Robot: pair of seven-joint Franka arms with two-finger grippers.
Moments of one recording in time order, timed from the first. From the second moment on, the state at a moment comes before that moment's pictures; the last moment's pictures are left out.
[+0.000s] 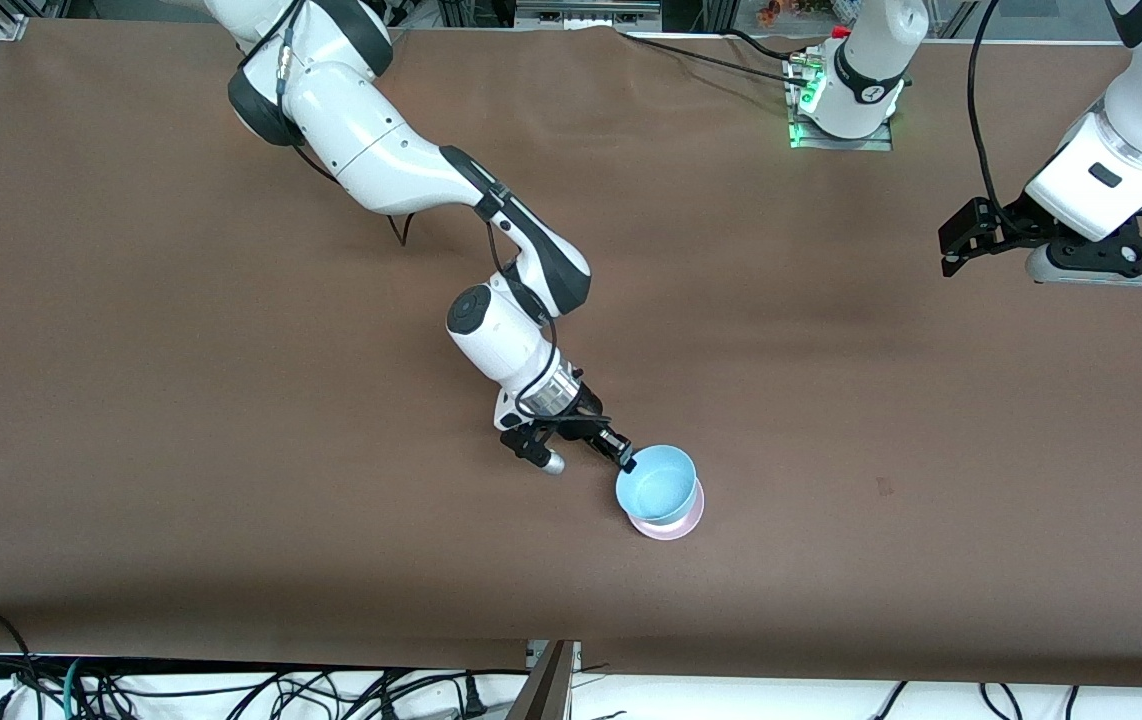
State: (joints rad) left arm -0.20 0.01 0.05 -1.63 0.03 1.69 -0.10; right arm 0.58 1.22 0.22 -0.94 0.23 2.90 1.00
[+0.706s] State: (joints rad) left arm -0.16 0.01 0.06 -1.63 0.02 1.69 -0.10; right arm 0.58 1.22 0.19 -0.94 0.23 2.81 0.94
